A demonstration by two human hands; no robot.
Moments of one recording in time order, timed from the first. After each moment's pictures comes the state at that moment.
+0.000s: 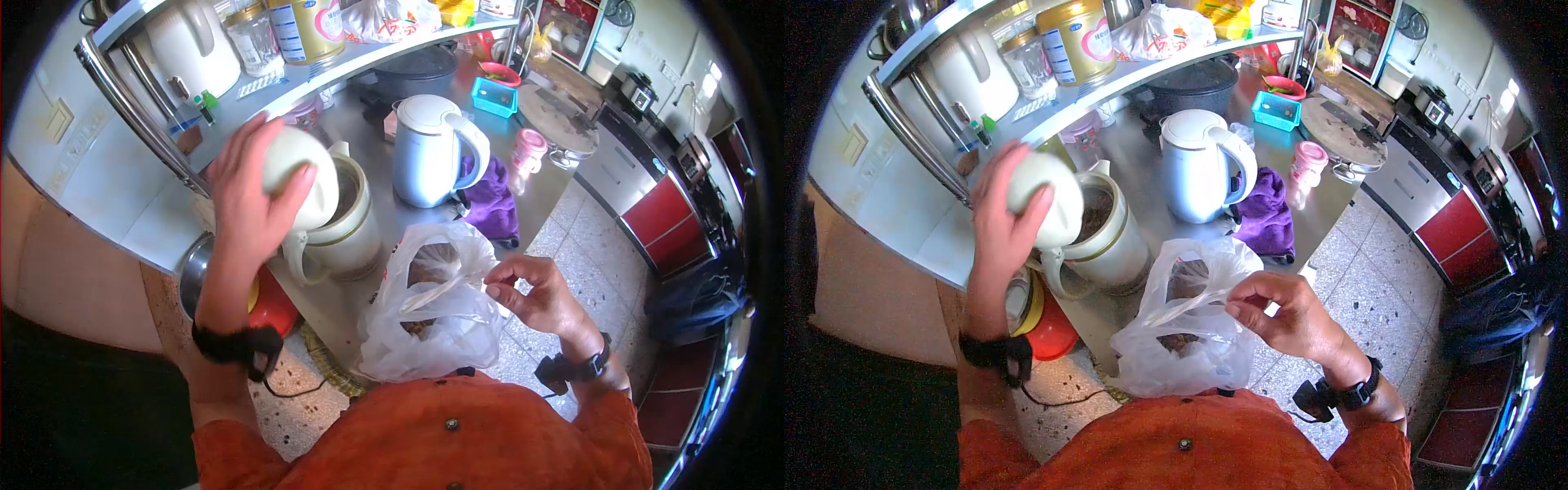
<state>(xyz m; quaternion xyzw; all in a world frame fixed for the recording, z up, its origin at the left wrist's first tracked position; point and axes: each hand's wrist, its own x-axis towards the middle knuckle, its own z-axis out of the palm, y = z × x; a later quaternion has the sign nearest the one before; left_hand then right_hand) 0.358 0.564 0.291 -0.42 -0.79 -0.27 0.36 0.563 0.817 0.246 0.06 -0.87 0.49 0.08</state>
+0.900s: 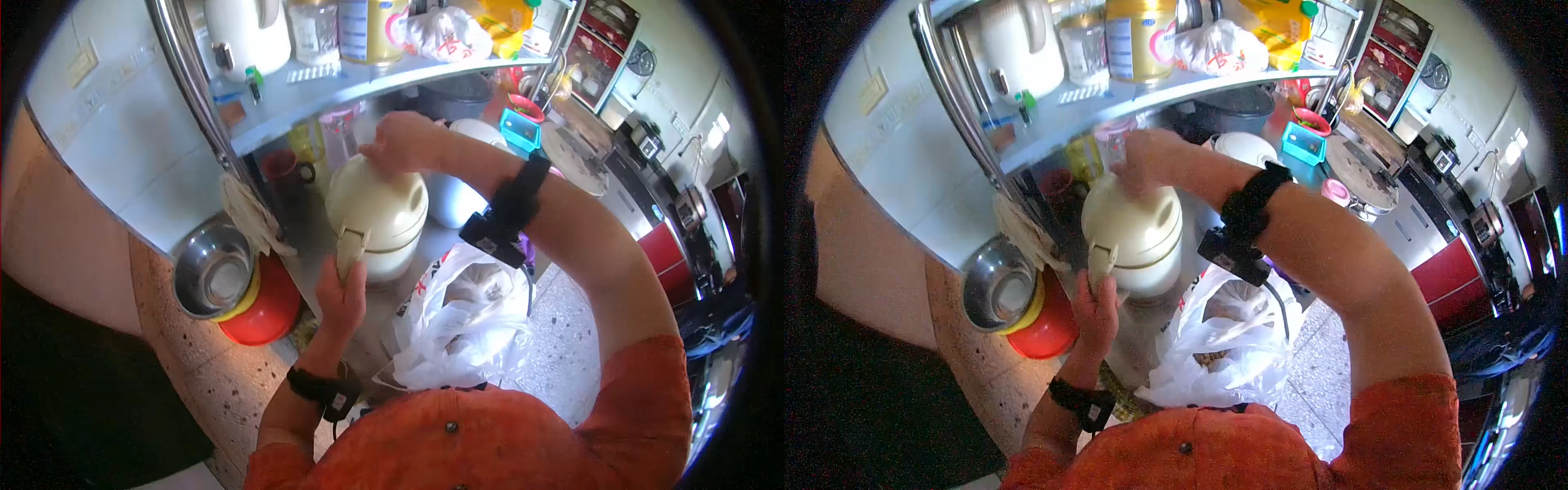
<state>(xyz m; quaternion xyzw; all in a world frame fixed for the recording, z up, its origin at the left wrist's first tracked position) 0.404 0.550 0.122 -0.12 -0.69 -0.71 0.08 0.312 0.706 0.299 0.11 -0.99 0.06 -0.04</state>
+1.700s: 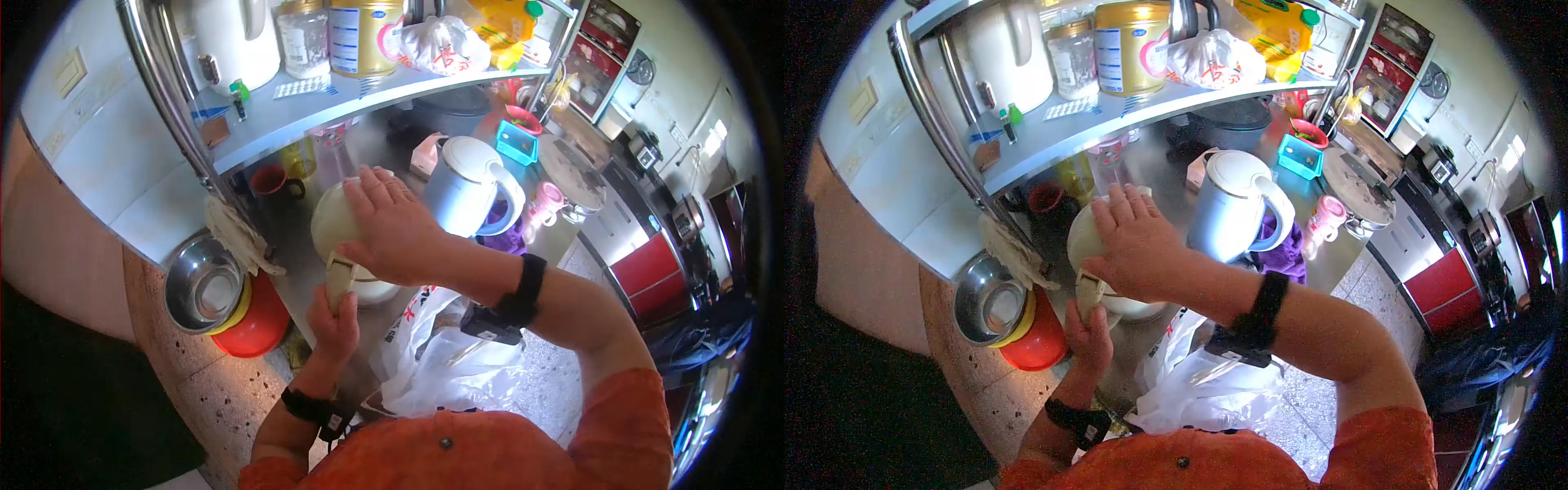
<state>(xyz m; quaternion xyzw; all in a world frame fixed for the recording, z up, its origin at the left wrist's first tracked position) 0.404 0.561 0.118 -0.14 -0.75 -0.61 0.22 0.366 0.700 0.250 0.20 -0.97 0.06 0.12</state>
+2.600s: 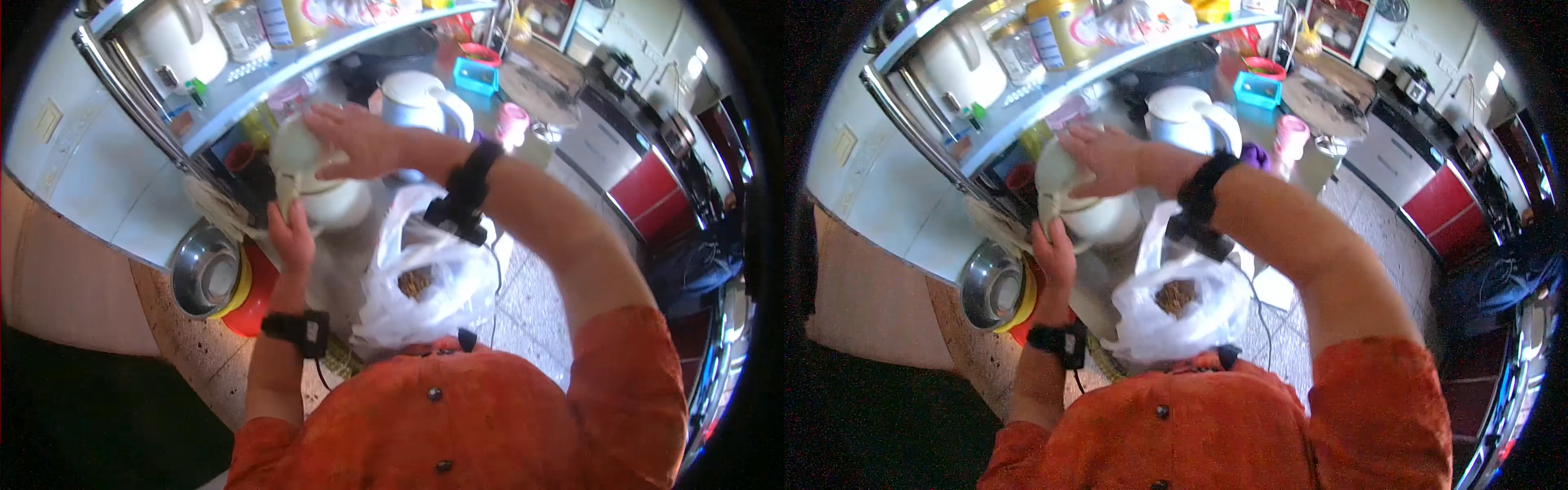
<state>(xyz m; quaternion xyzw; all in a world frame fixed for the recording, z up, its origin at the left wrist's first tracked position) 0.367 0.566 0.121 -0.13 -0.77 -0.55 0.28 0.364 0.748 0.242 0.30 -0.94 0.10 0.16</state>
